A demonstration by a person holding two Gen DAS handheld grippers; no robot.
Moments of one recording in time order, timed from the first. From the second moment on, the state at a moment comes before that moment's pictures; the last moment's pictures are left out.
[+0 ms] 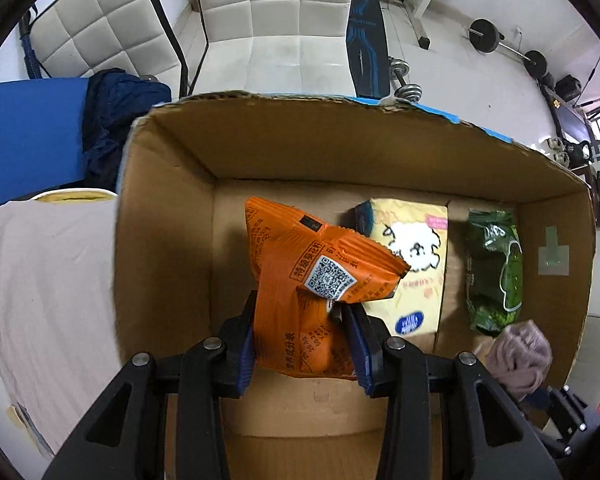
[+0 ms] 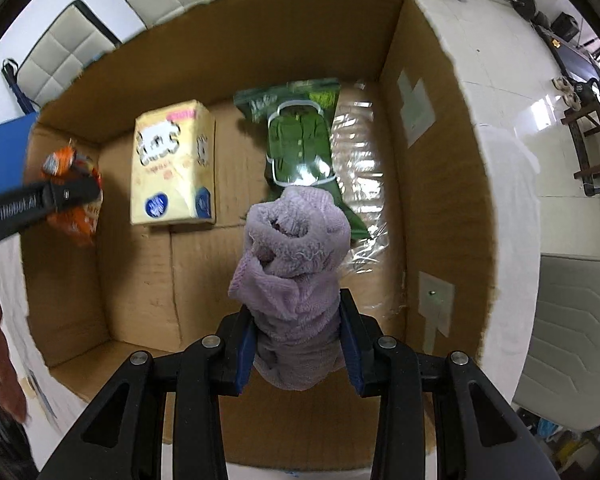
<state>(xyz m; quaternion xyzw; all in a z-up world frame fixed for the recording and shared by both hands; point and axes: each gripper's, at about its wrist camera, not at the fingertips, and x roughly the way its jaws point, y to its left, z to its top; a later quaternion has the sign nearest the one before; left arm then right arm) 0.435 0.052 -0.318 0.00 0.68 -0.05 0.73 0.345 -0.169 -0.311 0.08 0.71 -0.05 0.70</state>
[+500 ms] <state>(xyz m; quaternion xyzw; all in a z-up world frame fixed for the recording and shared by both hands) 0.447 0.054 -0.325 0.00 0.69 -0.03 0.72 0.350 -0.160 -0.328 0.07 0.72 -0.06 0.69</state>
